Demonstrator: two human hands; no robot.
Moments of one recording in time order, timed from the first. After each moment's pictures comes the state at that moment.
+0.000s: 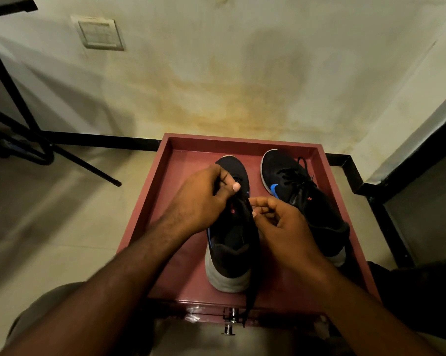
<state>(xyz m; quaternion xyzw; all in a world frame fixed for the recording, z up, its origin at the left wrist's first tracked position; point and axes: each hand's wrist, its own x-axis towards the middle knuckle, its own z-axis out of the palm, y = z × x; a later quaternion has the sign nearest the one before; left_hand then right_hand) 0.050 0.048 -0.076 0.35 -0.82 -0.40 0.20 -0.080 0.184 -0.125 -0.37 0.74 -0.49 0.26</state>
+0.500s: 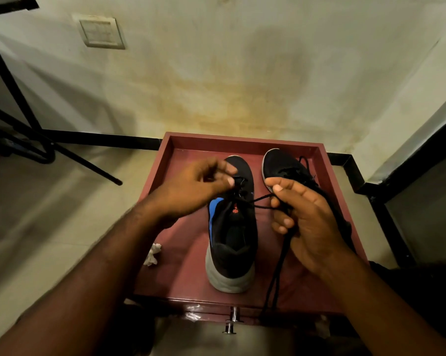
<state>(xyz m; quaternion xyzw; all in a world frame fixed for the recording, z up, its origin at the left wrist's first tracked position) 0.064 0.023 -0.064 0.28 -0.76 -0.58 0.12 -0.088 0.190 -0.084 -0.21 0.53 -0.70 0.44</state>
